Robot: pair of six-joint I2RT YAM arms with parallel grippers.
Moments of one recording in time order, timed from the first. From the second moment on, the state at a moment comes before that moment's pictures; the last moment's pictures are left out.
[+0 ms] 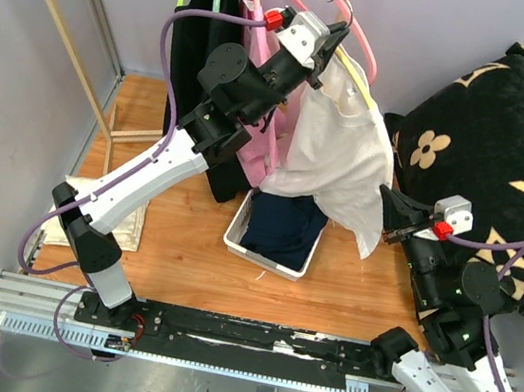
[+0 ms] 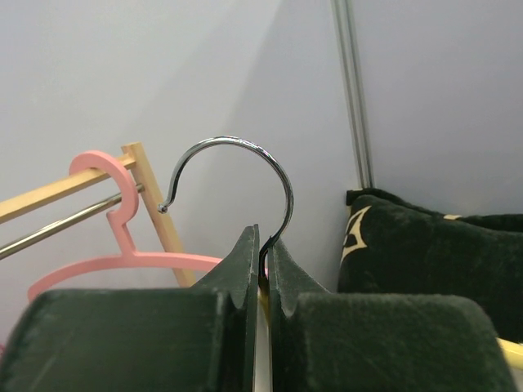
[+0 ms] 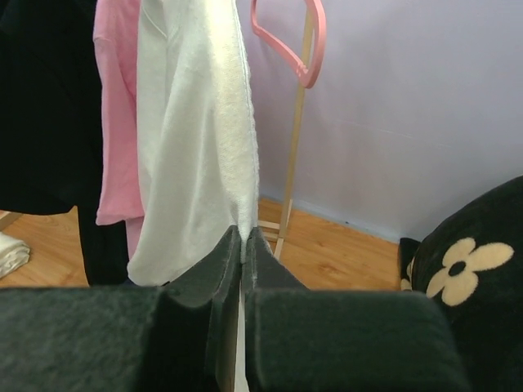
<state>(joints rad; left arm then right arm) -0.81 1.66 1.91 0.27 -0.05 0.30 0.62 0.46 0.76 -0.01 0.12 -0.11</state>
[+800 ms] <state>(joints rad) -0.77 1.65 1.93 0.21 -0.08 0.22 0.62 0.42 0.49 0.00 0.33 0.03</state>
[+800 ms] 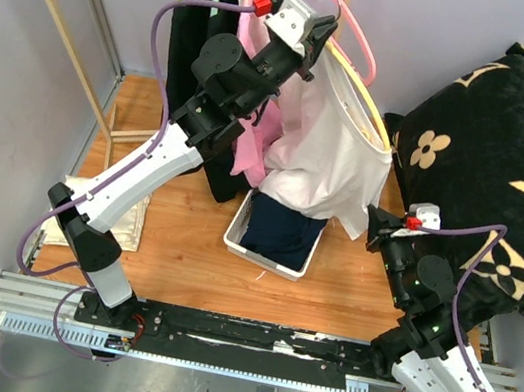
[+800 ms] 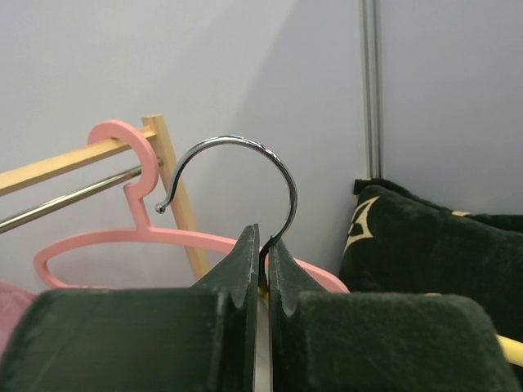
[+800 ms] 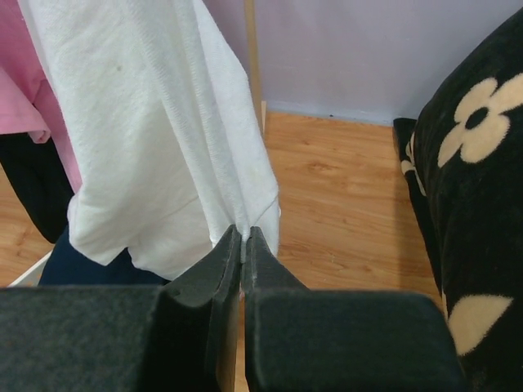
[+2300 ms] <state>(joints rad) -0.76 1.54 1.75 0.28 0.01 0.11 0.62 0.38 0.66 0.05 0.03 -0.09</state>
